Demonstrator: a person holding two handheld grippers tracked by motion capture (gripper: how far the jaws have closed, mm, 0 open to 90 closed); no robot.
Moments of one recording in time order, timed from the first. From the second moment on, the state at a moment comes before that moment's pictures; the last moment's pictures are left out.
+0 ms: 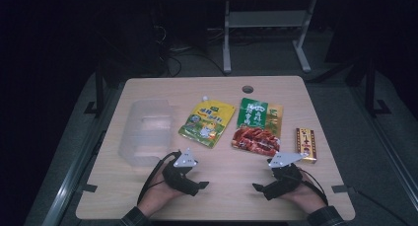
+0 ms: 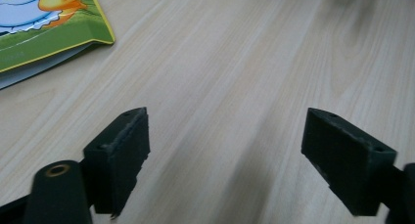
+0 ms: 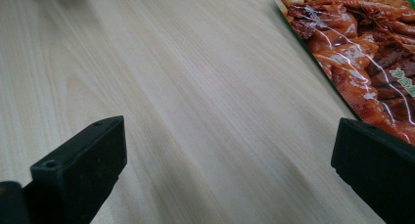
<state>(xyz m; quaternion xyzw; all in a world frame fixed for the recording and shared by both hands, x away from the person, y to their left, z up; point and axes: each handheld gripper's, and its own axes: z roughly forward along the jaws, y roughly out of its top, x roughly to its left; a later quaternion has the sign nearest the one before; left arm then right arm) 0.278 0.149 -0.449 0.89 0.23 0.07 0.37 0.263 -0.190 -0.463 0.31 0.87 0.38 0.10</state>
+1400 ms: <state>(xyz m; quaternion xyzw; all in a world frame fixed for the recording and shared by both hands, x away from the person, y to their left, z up) 0.416 0.096 -0.429 0.82 0.41 0.16 0.36 0.260 -0.186 -0.463 0.29 0.88 0.37 0.08</state>
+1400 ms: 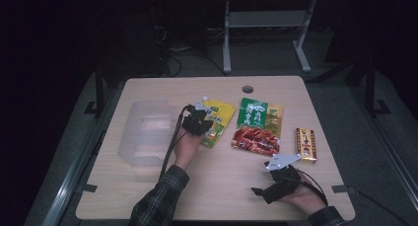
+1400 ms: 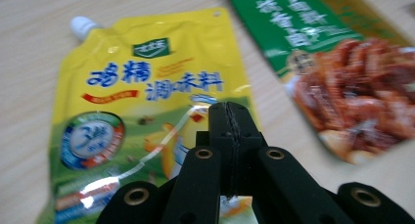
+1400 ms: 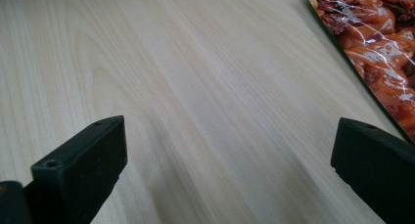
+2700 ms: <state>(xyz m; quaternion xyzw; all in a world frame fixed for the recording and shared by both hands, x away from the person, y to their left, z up) 0.393 0.107 -0.450 0.82 0.44 0.16 0.32 0.260 -0.187 -0.463 0.29 0.88 0.37 0.08</state>
